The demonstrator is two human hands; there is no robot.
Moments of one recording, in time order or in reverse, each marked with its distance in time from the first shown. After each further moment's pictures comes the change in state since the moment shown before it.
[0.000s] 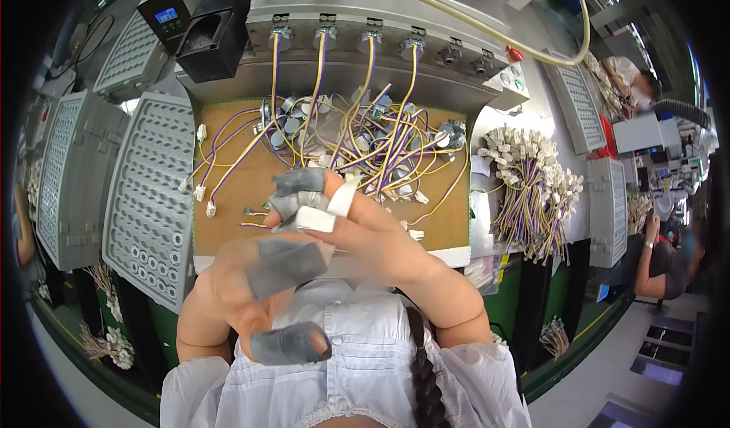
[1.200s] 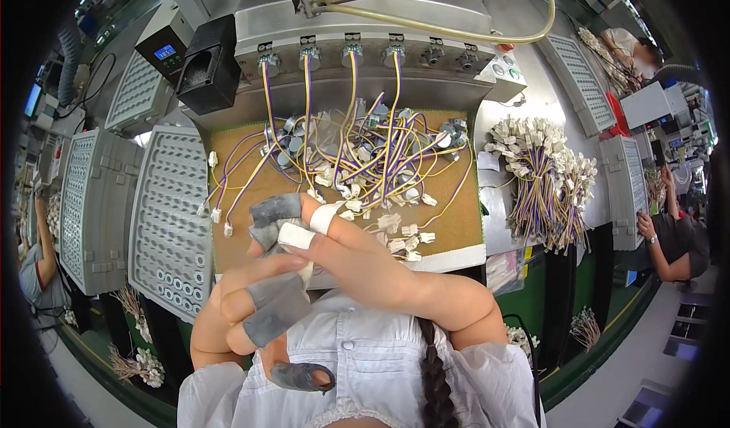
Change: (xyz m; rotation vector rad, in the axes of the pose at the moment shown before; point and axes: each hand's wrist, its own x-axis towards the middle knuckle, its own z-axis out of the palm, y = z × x) left_hand -0.010 0.020 0.003 0.594 0.044 -0.052; right_hand 0.000 -0.004 0.024 -0.068 -0.014 -0.041
